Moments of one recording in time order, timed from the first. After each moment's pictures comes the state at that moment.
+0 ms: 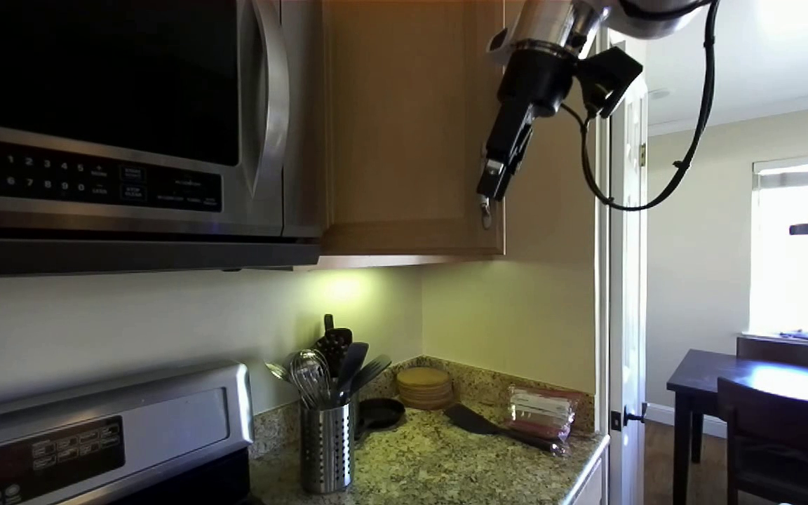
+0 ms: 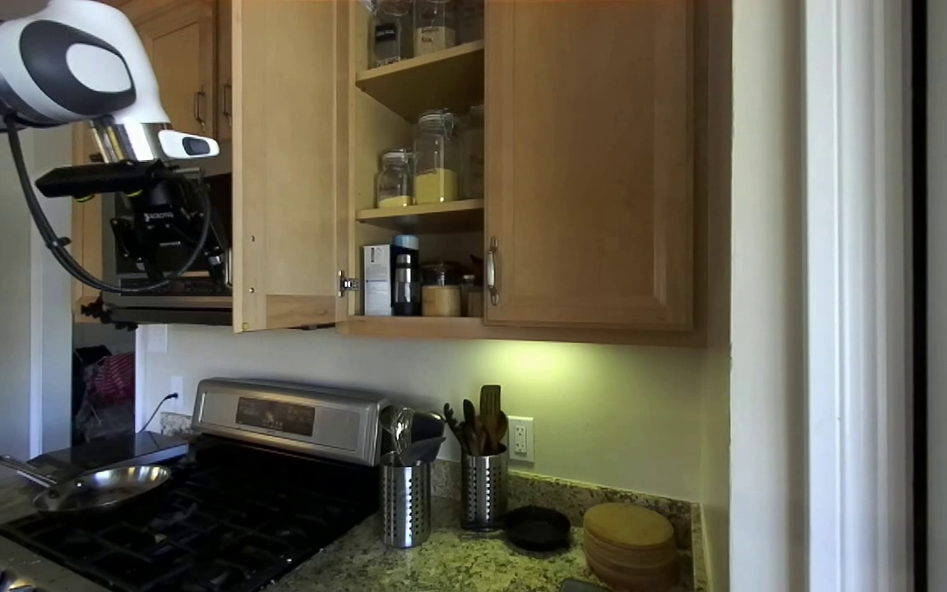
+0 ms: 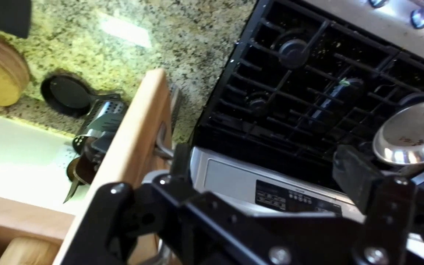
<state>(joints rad) 0.21 -0.58 0.18 -2.14 0.04 1.98 -0.03</state>
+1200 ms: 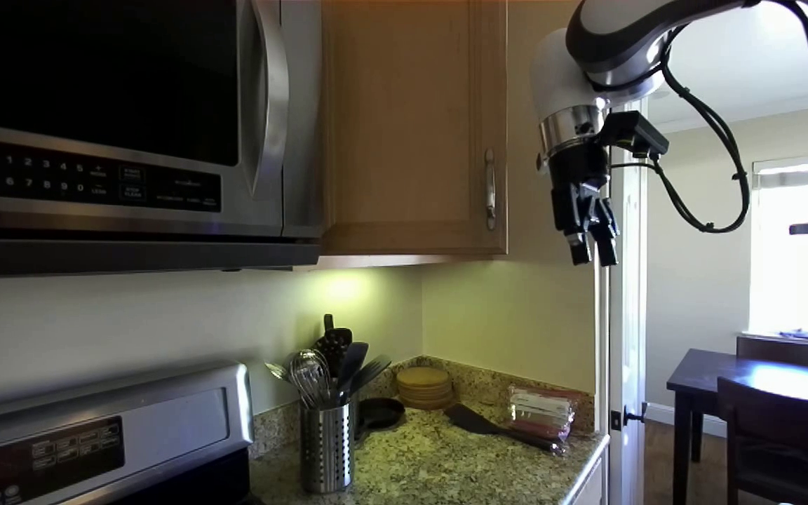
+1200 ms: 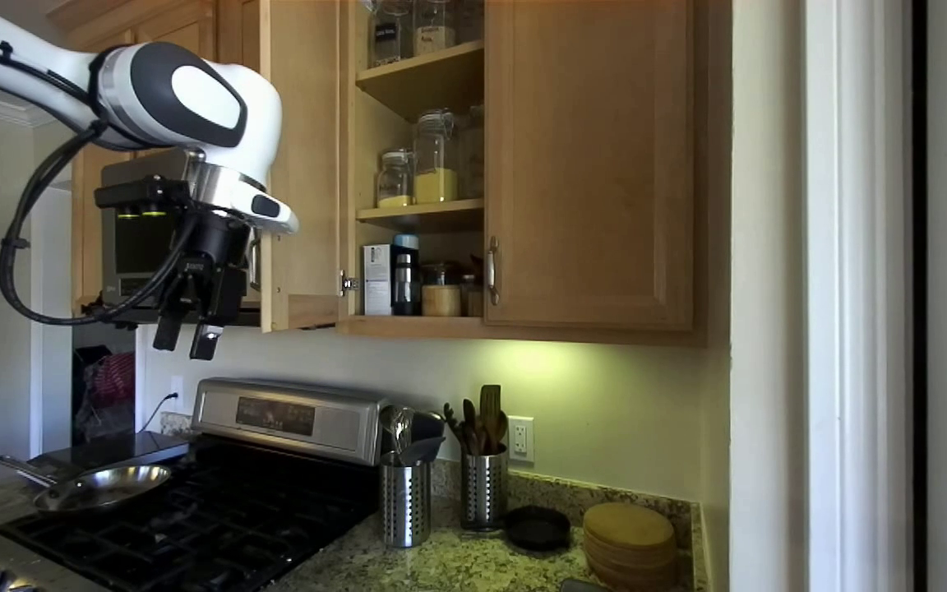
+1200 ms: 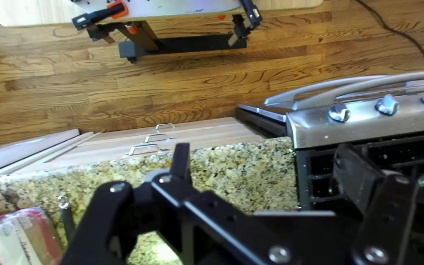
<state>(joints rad) 0.00 -0.52 0.05 -2.16 0.12 1.46 0.15</state>
